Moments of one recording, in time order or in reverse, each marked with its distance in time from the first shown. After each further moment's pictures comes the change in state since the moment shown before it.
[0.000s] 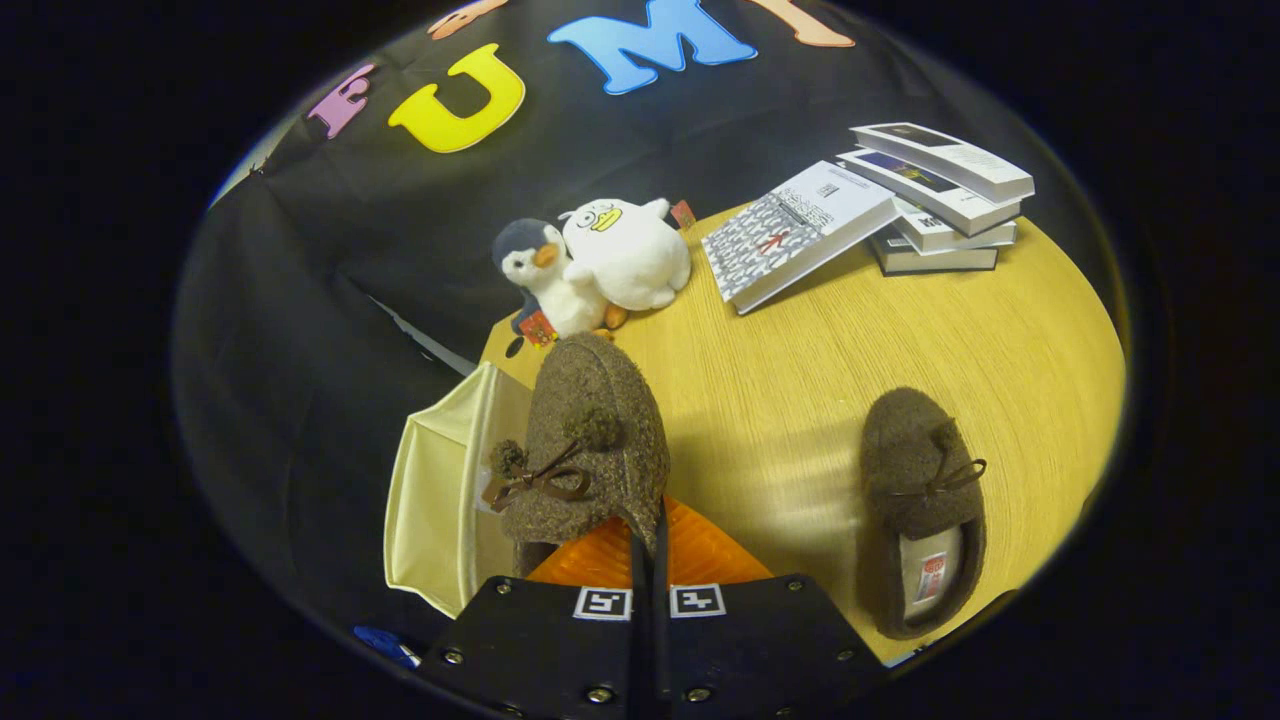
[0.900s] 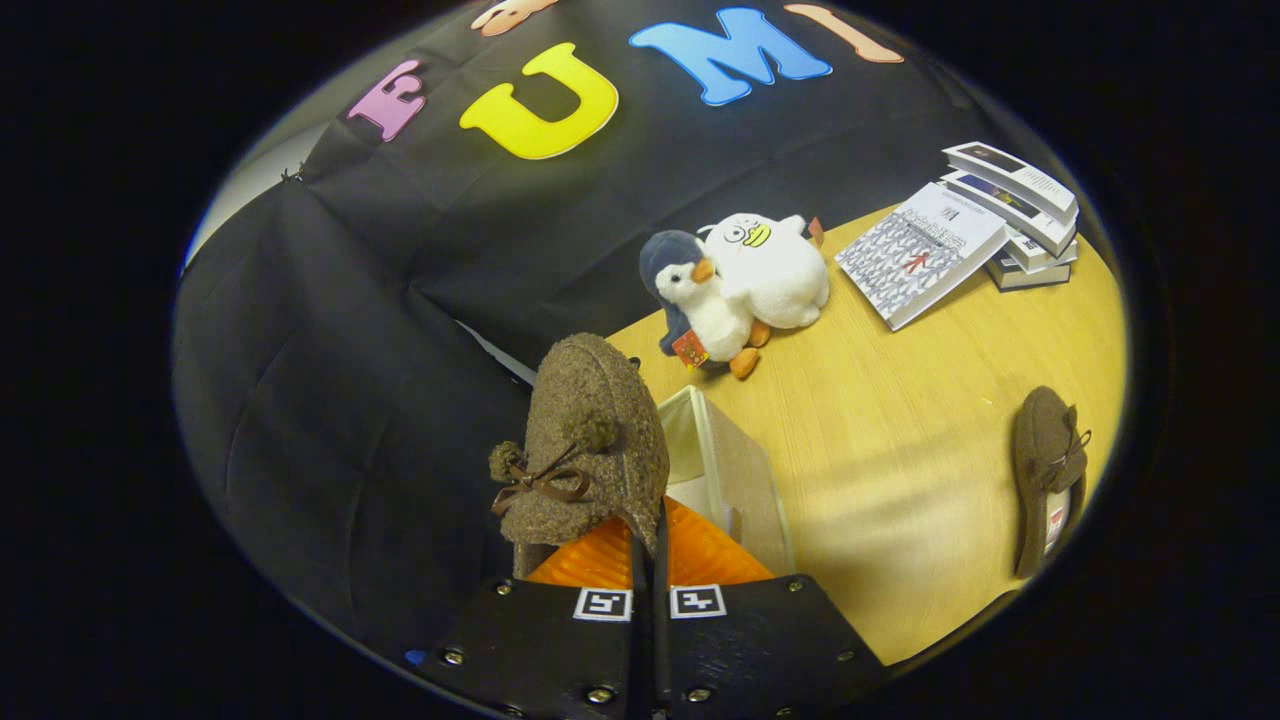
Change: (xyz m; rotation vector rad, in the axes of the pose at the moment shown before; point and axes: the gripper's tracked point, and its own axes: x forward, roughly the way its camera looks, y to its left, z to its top) arm 0.029 0.160 0.000 0.014 -0.026 0.144
